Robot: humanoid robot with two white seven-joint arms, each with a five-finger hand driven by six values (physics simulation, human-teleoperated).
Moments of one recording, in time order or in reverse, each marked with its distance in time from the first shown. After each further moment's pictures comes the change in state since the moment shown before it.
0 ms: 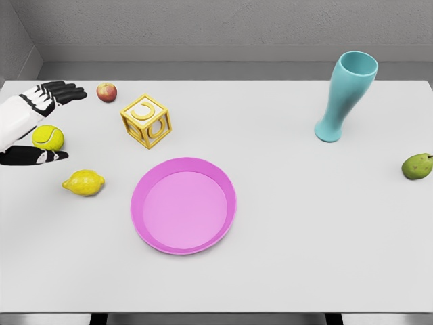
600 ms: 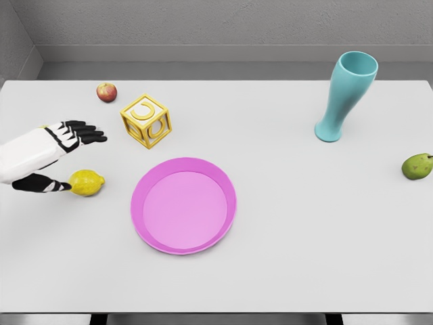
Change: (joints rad) left arm -0.005 0.151 -0.179 0.007 -0.059 0.000 0.000; right arm 0.000 0.000 0.002 0.000 0.000 0.000 -0.001
